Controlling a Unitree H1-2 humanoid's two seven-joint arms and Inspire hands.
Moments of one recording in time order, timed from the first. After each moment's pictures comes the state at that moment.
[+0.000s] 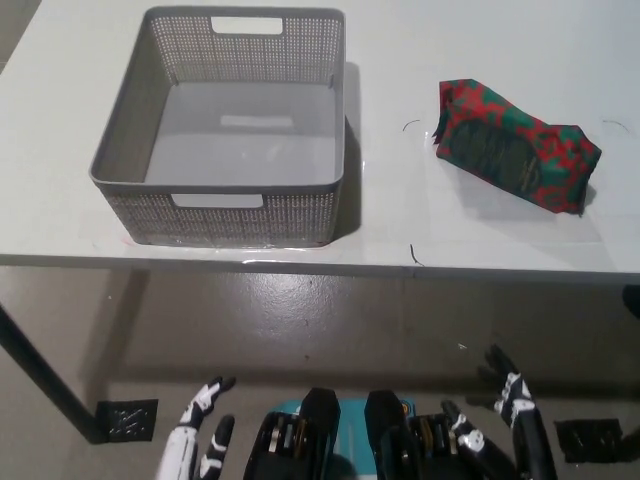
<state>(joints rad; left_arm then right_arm) 0.24 0.01 -0.13 -0.12 0.35 -0.18 0.12 0.09 0.01 0.12 0.16 -0.19 -0.38 -0.14</state>
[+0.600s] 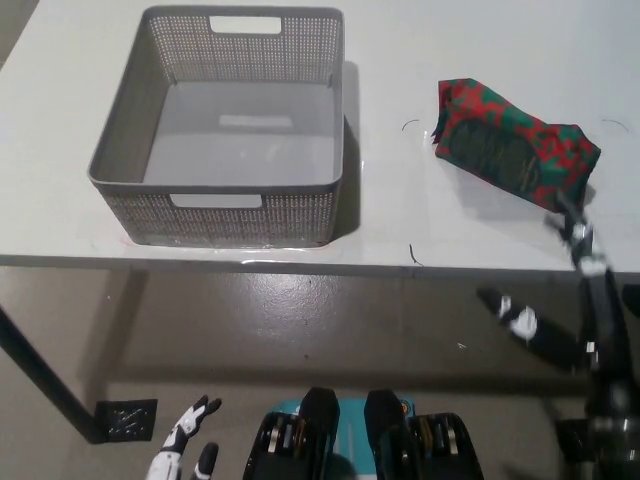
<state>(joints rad) 0.33 0.05 -0.12 -0.14 0.33 -0.24 0.12 -0.17 -0.13 0.06 -0.19 -0.27 -0.23 -0.10</state>
